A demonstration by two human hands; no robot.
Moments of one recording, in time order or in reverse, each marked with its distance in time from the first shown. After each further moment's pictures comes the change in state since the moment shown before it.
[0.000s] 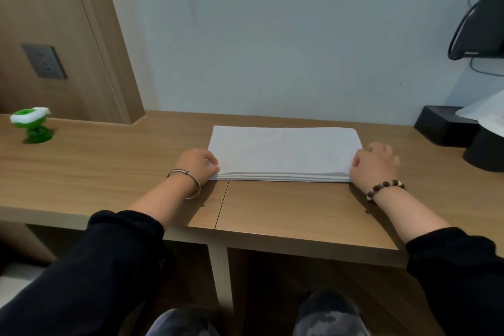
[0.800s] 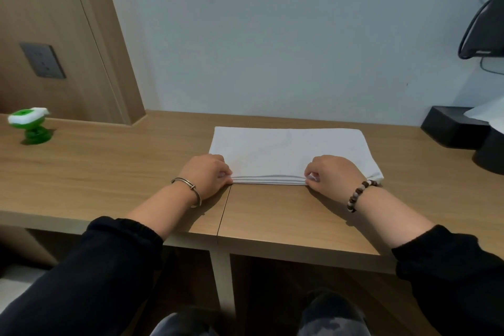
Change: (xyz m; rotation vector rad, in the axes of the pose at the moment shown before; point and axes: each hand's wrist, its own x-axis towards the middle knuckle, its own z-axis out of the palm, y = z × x) left_hand -0.006 0.004 0.005 0.254 -0.015 0.372; right_hand -0.017 -0.063 -0.004 0.051 -0.080 -0.650
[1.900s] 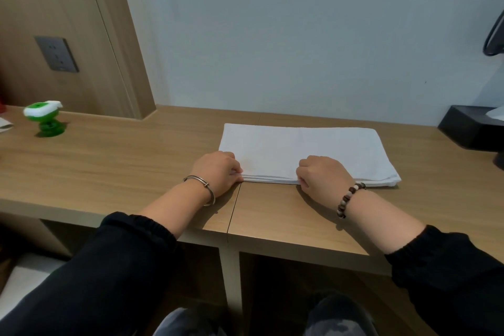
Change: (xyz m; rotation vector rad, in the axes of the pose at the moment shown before) left_hand -0.003 0.009 -0.005 0.000 -0.021 -0.068; right_hand 0.010 -0.043 0.002 -0.168 -0.006 -0.173
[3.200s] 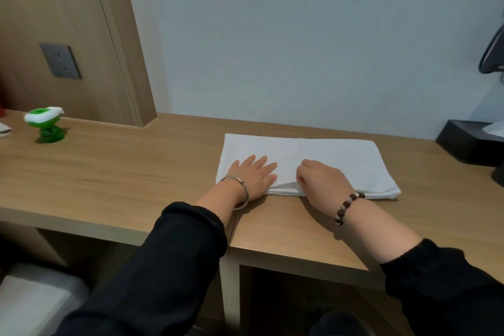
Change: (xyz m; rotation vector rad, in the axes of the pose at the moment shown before) left_hand 0.050 0.033 0.038 0.036 -0.334 0.053; right_hand 0.010 0.000 -0.003 0.103 0.059 0.109
